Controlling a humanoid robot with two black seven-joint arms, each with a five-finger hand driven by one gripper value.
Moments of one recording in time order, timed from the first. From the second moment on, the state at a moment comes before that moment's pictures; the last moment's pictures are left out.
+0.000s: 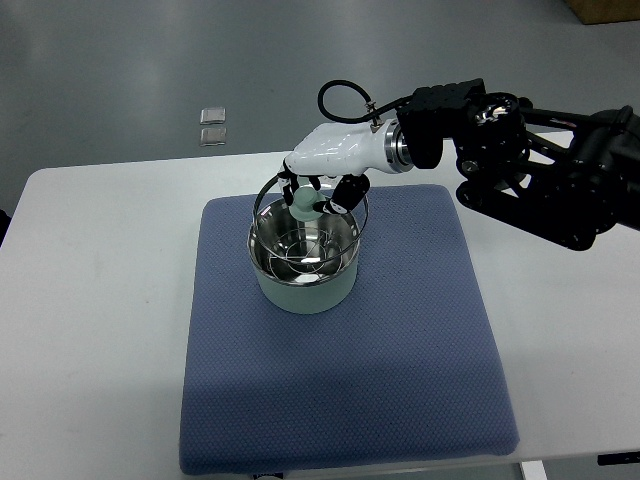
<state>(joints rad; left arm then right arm) -0.01 0.00 -0.04 -0.16 0.00 -0.02 0.04 1.21 -0.33 0.34 1.23 -1.78 0.39 0.14</state>
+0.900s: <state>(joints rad) -0.01 0.00 -0.04 -0.16 0.00 -0.02 0.04 1.00 -0.68 0.32 1.28 -1.73 0.27 0.20</state>
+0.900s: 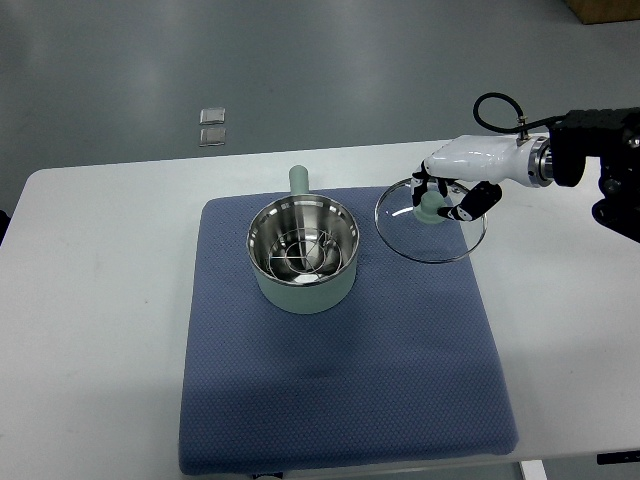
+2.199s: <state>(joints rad) -0.01 0.00 -0.04 -0.16 0.00 -0.02 0.04 0.86 -0.57 0.58 1.00 -0.81 0.00 0.13</state>
